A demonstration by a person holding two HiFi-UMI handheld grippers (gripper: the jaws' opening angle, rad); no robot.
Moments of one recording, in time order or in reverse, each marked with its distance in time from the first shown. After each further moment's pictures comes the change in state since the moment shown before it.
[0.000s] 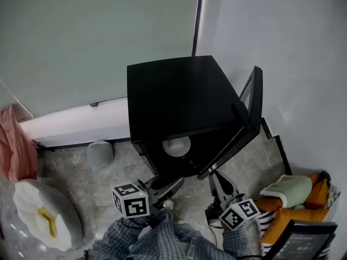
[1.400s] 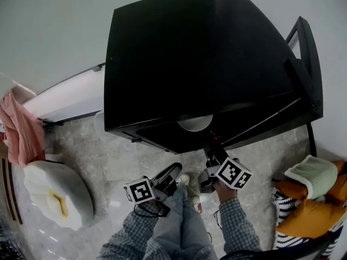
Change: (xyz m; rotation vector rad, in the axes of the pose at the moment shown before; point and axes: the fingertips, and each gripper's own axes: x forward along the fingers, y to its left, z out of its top) left arm -0.035 0.208 -0.143 -0.558 -0.161 0.329; right arm 0.126 -0.123 -0.196 0.537 0.215 -0.185
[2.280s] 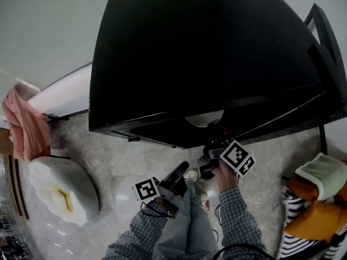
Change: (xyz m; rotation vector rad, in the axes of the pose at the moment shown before) left arm 0.012 0.036 -0.013 -0.279 -0.097 -0.064; right arm 0.057 -0.020 -0.004 0.259 -0.050 0.021
